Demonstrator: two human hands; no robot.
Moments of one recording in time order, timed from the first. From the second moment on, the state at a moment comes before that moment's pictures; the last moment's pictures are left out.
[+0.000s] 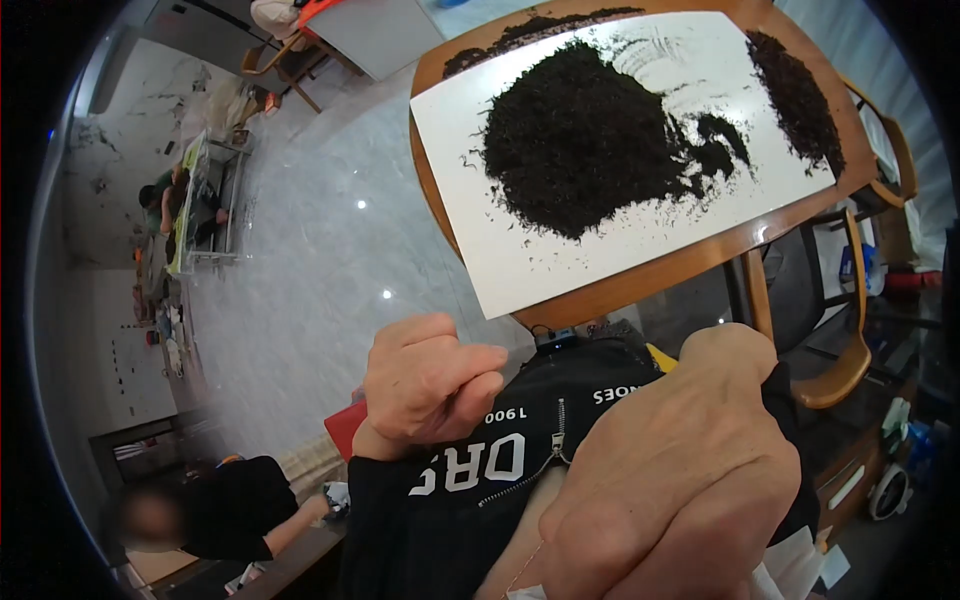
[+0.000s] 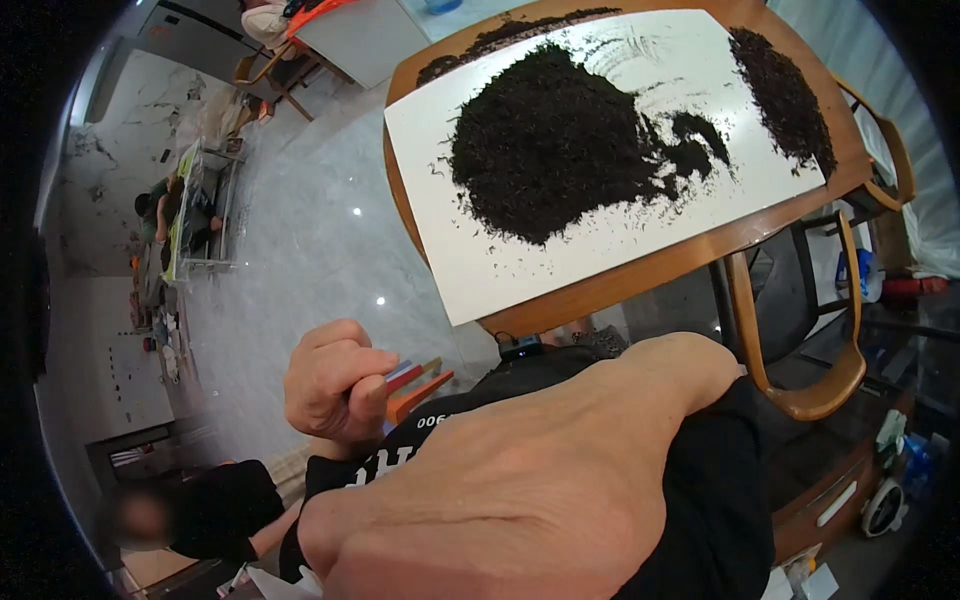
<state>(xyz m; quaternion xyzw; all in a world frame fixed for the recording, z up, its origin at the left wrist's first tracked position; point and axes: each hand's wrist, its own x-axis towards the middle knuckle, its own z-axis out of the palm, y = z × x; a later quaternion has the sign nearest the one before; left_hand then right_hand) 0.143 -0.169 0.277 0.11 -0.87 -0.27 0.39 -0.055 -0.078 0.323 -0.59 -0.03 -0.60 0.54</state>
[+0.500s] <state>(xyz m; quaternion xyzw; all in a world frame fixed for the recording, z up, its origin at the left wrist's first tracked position) 0.131 -0.167 0.258 0.11 -0.85 -0.33 0.40 -0.058 -0.049 0.308 -0.57 -0.03 -0.60 0.56</state>
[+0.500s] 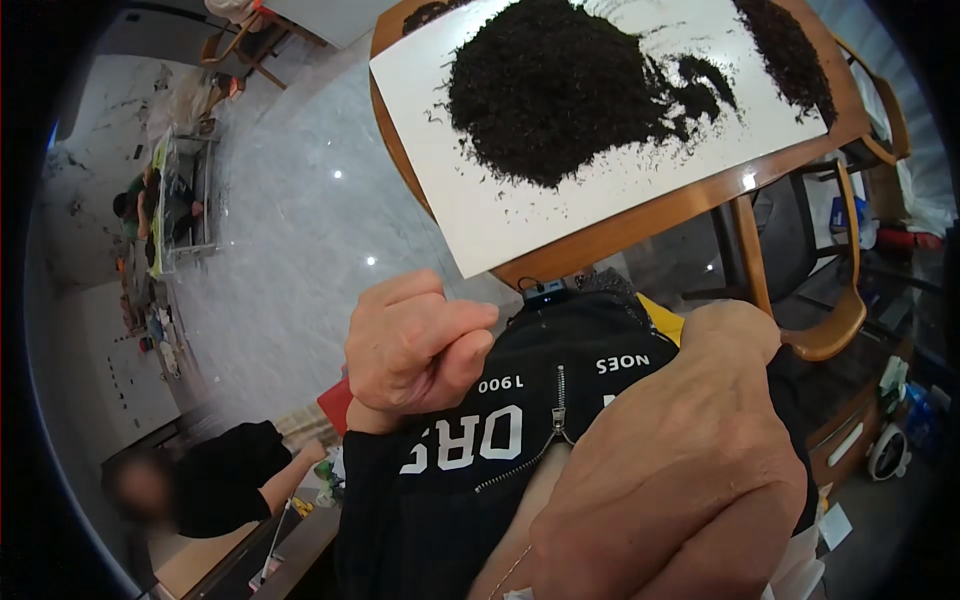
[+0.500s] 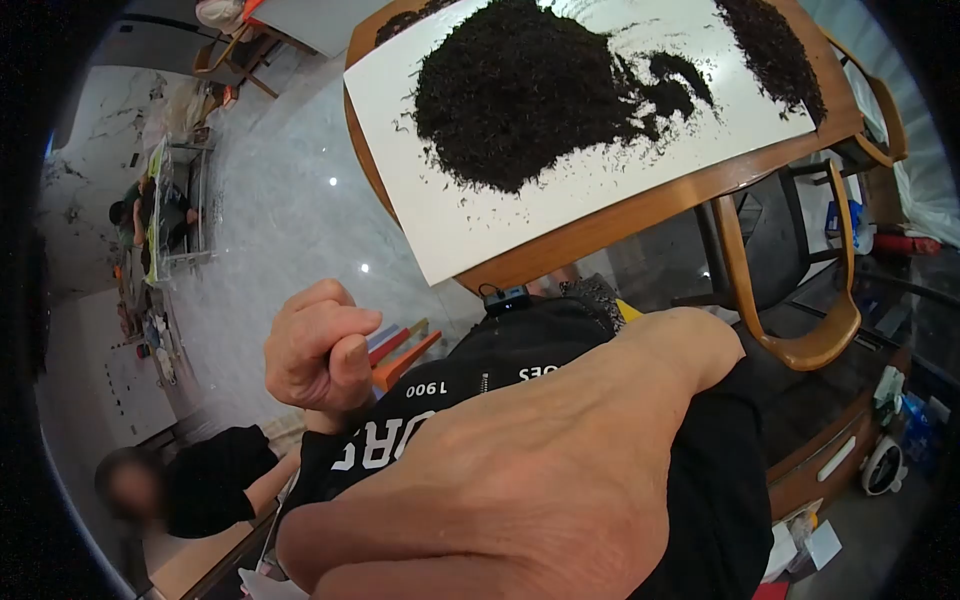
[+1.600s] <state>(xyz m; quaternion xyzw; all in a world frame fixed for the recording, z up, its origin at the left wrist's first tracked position) 0.130 -0.165 0.235 0.11 -0.83 -0.40 0.37 -0.021 -0.073 0.288 -0.53 -0.17 -0.67 0.49</state>
